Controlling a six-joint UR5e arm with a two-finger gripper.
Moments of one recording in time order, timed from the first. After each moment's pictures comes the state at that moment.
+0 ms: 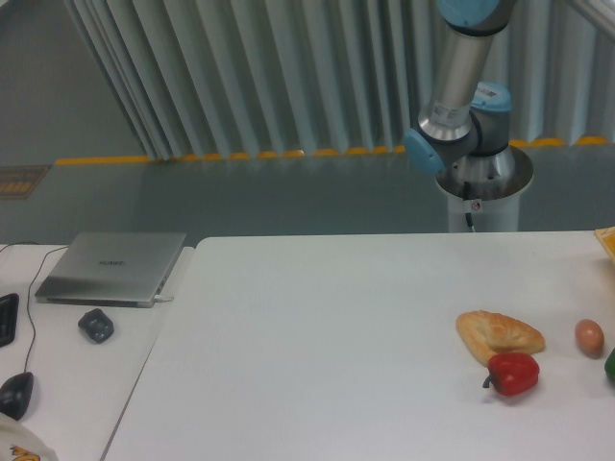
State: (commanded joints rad) arm 2.87 -1.93 -1.66 -1.12 1.74 2.59
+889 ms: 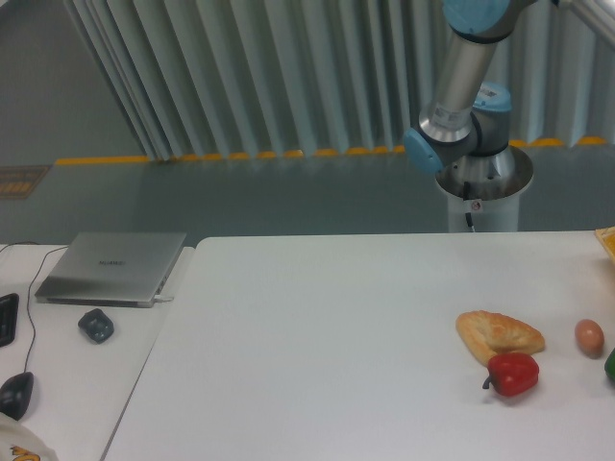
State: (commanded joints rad) arm 2.84 -1.97 -1.65 -1.11 1.80 2.57
